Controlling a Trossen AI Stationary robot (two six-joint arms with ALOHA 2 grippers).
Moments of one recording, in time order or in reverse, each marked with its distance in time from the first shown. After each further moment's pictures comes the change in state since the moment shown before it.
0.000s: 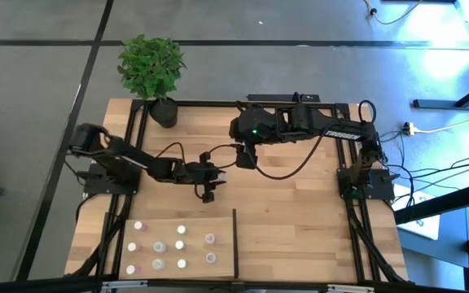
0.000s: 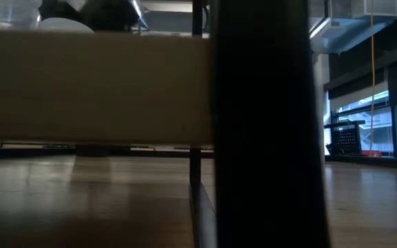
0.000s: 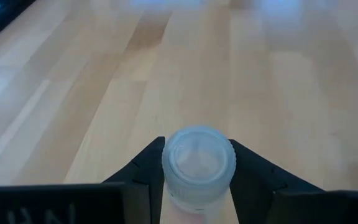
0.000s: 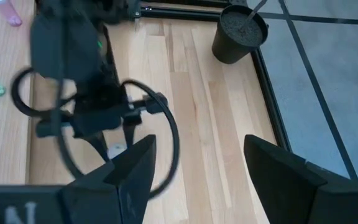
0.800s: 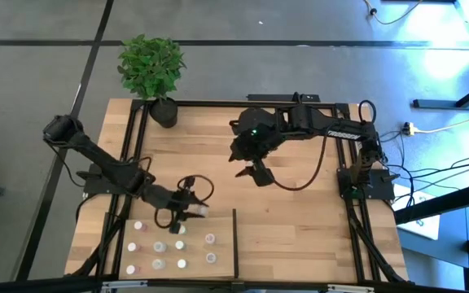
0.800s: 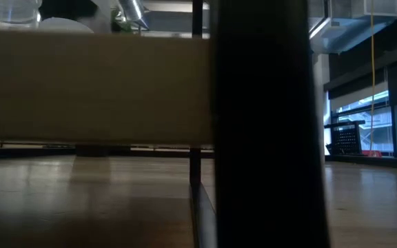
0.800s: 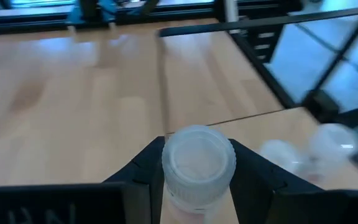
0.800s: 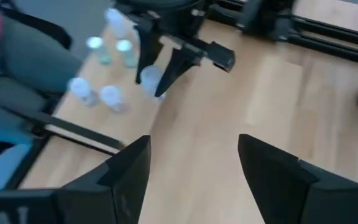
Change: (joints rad) left arm -0.412 -0.377 0.000 -0.245 -0.026 -0.087; right arm 0.000 0.000 0.000 -0.019 -0.564 -0.238
